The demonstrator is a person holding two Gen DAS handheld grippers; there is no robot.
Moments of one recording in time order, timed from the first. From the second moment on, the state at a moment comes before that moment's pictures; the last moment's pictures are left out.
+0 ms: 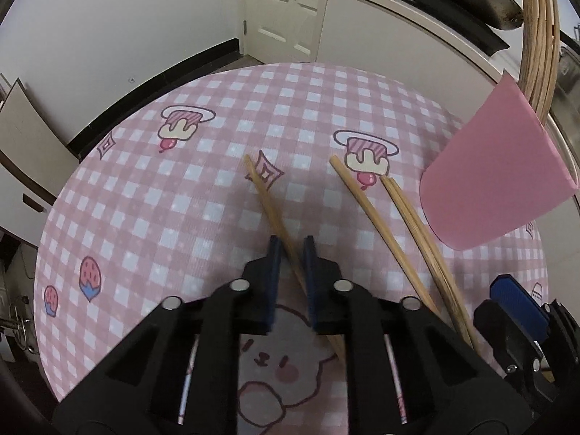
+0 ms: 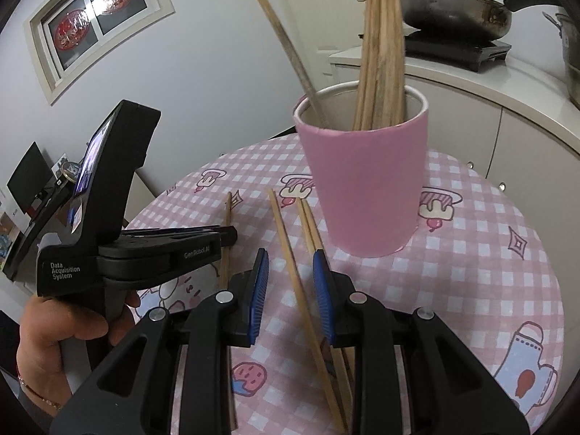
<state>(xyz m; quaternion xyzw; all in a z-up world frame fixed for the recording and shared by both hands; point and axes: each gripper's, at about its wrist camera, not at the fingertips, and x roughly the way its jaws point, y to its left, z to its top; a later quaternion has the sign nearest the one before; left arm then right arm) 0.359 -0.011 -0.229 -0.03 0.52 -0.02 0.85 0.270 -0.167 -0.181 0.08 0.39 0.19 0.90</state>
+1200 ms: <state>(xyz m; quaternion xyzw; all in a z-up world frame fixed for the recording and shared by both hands) 0.334 0.057 -0.200 -0.07 0.48 -0.07 0.87 0.348 -0.085 -0.214 -0.11 0.46 0.19 0.86</state>
